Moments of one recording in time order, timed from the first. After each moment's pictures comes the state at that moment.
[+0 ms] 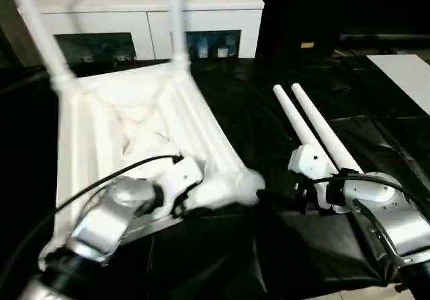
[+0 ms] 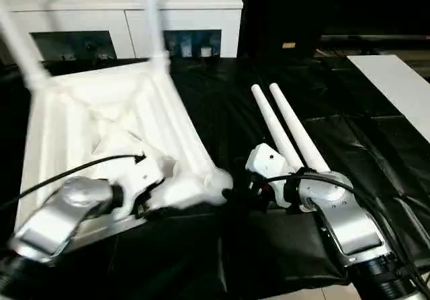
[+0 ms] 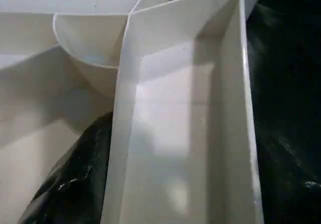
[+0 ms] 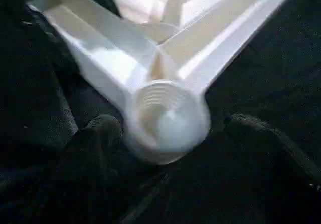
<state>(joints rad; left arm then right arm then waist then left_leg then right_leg) -0.33 0.41 -0.35 -0.01 0.03 0.64 -0.77 -0.25 -0.57 0.21 -0.03 0.08 0.27 0.92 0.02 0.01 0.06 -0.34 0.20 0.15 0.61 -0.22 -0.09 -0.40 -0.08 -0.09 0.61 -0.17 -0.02</state>
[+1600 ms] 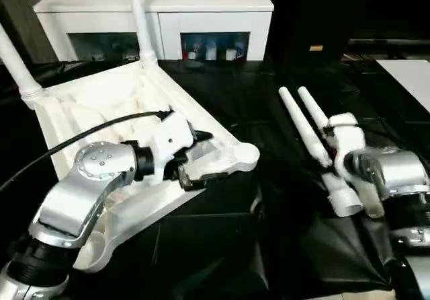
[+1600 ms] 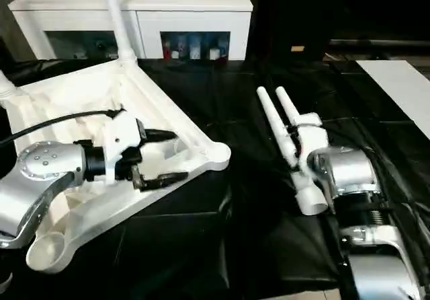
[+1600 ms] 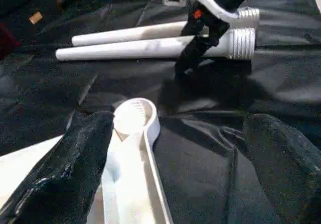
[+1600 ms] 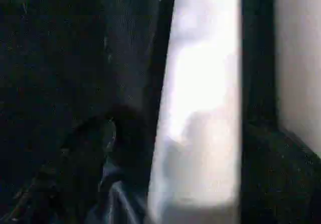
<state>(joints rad) -0.38 0.54 -0.20 -0.28 -0.21 0.53 -0.95 -0.61 -0.44 -0.01 0.49 0.03 0.98 0.47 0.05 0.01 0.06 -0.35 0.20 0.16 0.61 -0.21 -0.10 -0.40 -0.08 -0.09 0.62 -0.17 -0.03</state>
